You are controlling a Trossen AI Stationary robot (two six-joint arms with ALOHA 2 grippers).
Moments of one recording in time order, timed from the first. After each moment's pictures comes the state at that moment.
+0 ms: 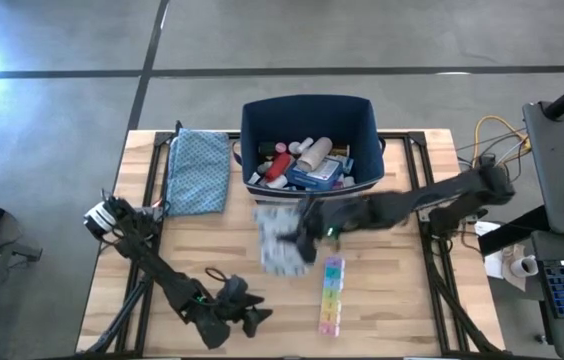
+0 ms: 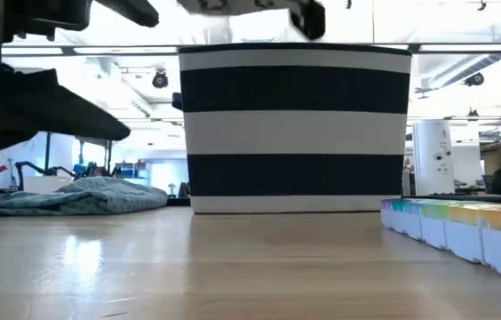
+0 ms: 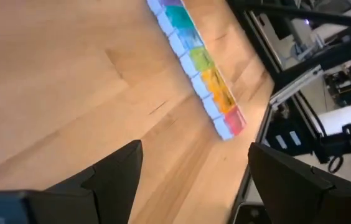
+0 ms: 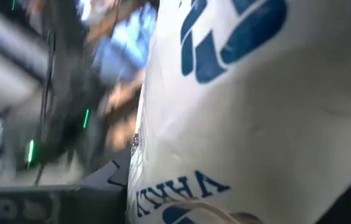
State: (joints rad) left arm -0.79 1.81 0.98 0.13 -0.76 -1.50; right arm 0.20 1.55 1.24 -0.11 0.14 0.68
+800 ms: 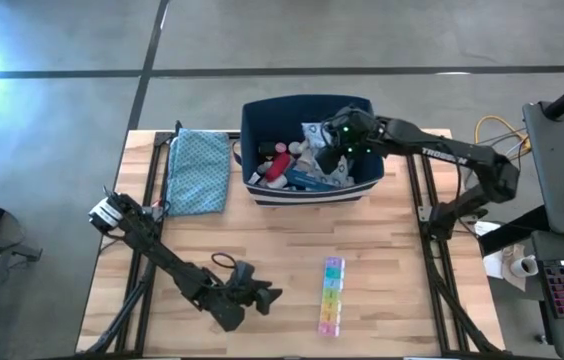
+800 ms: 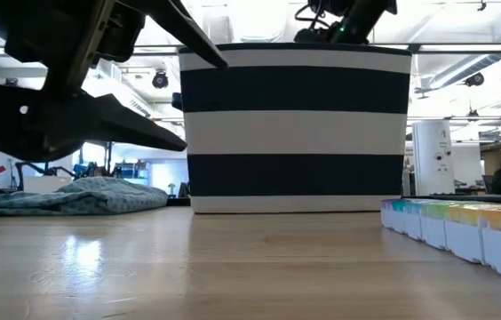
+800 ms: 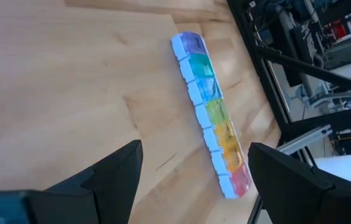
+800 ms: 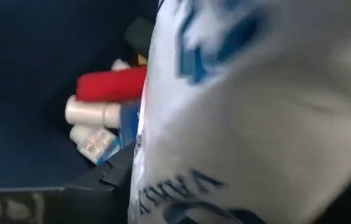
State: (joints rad) left arm -0.68 1.81 0.98 0.13 -0.77 -1.61; right arm -0.42 1.48 1.34 -0.71 0.13 0.33
